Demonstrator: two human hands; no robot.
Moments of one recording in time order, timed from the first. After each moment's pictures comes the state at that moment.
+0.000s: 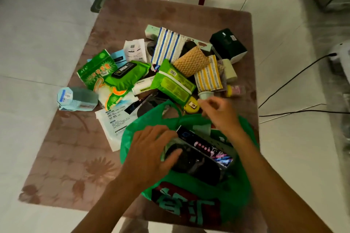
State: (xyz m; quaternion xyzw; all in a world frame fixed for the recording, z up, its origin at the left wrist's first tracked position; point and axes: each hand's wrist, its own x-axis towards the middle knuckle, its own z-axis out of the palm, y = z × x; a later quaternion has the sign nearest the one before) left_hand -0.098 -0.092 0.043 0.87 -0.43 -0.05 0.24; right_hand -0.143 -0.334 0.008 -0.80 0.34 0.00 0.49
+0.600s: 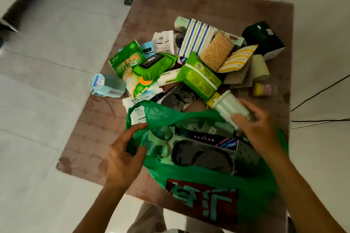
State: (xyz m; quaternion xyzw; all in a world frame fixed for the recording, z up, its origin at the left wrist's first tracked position) left_hand -0.101 -0.015 0.037 0.87 -0.14 -0.06 0.46; right_hand -0.180 -0.323 0.027 -0.71 0.32 -0.08 0.62
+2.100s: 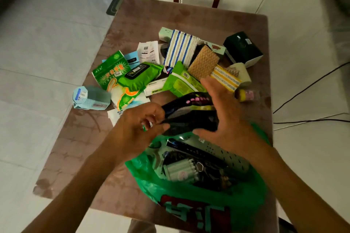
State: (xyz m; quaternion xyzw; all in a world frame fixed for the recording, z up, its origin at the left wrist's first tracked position) left_hand -0.030 -0.080 0.084 0.80 -0.38 -0.18 0.43; right_hand -0.149 -0.300 0.086 -0.93 0.08 -0.02 0.35
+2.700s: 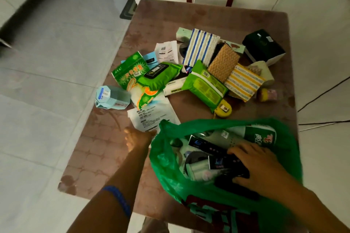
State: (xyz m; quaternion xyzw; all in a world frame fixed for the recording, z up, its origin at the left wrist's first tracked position) left_hand 0.026 -0.001 -0.156 0.87 0.21 -0.23 0.38; right_hand -0.221 -0.277 0.011 -0.95 0.11 0.27 0.13
